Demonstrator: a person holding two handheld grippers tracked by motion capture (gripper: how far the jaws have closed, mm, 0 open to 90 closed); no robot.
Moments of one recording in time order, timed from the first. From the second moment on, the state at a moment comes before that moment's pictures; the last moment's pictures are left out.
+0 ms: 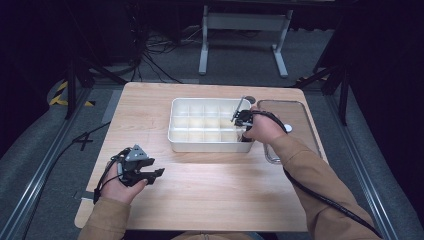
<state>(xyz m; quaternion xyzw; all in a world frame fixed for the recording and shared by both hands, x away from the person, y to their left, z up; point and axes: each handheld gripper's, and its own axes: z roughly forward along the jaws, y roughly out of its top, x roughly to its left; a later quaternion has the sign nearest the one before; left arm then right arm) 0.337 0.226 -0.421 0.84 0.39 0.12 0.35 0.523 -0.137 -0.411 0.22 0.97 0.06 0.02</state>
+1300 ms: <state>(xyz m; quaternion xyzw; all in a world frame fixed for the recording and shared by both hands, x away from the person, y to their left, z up) 0.356 0.217 -0.418 0.84 0.38 0.11 0.36 0.475 -0.200 -0.340 0.29 0.92 0.25 0.06</state>
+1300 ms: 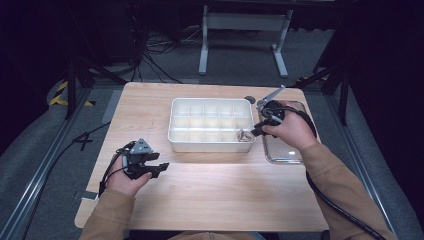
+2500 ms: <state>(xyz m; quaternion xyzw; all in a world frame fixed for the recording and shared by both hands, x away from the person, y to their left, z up) 0.358 0.235 -0.410 0.83 0.40 0.13 0.37 0.382 -0.296 -0.370 0.34 0.85 0.38 0.13</state>
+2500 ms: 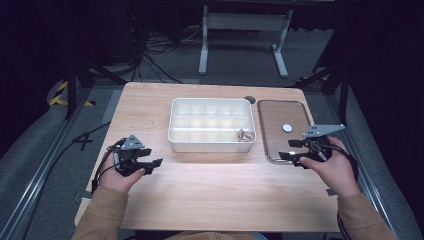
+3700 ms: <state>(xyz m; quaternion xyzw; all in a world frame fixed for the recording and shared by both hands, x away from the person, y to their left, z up) 0.356 0.226 -0.438 0.85 0.39 0.11 0.34 0.359 -0.294 -0.475 0.34 0.83 0.41 0.15</state>
